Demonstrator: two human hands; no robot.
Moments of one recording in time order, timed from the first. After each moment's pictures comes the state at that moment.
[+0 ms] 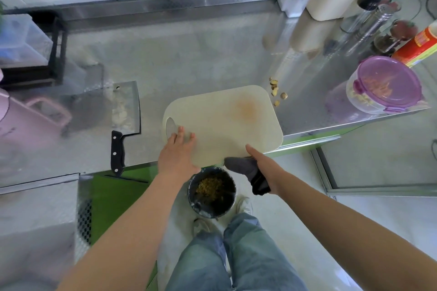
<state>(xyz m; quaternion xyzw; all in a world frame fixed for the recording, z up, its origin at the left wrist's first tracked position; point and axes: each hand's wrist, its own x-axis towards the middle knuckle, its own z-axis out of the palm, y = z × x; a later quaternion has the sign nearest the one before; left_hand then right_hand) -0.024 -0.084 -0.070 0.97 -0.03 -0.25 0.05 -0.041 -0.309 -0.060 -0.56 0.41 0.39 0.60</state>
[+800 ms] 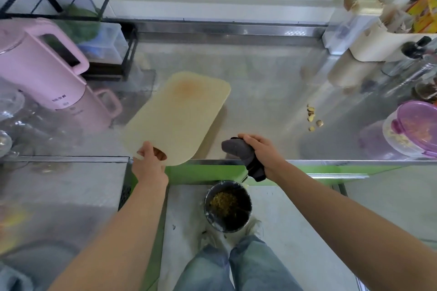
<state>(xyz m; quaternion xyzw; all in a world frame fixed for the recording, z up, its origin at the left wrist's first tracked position) -0.067 0.016 -0.035 0.40 0.56 0.17 0.70 -0.003 -0.215 -0.023 -0.65 0.17 0.28 0.68</state>
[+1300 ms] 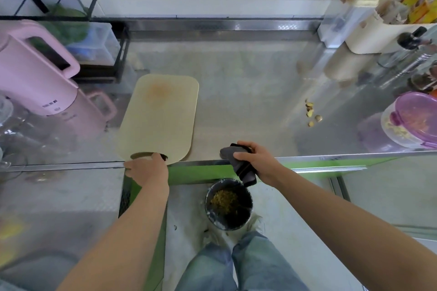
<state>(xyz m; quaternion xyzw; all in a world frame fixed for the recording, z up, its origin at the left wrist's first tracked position) -0.059 0.030 -0.061 0.66 0.61 0.03 0.44 -0.012 -0.213 -0.054 -0.63 0.19 0.33 0.68</state>
